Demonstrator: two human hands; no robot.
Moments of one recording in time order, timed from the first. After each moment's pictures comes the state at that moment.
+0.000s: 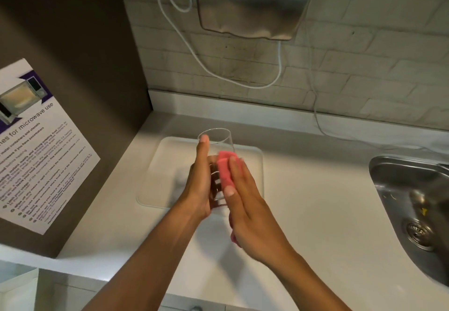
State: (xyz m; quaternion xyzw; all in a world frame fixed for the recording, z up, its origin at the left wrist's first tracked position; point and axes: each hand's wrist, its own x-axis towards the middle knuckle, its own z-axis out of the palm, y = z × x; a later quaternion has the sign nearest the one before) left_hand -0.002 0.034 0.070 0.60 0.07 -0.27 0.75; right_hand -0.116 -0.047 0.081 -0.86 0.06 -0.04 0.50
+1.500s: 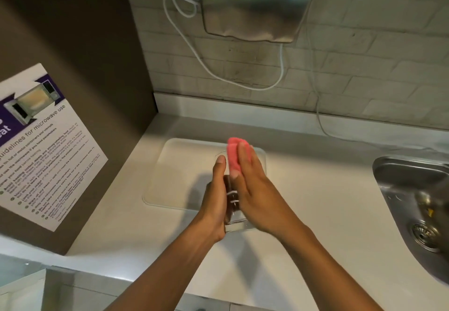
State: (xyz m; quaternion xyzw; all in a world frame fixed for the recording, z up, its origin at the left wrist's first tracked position) left_hand -0.042 0.024 0.051 0.55 0.05 -0.31 0.77; right_hand -0.096 -0.067 0.091 -0.91 0.04 -0.02 0.40
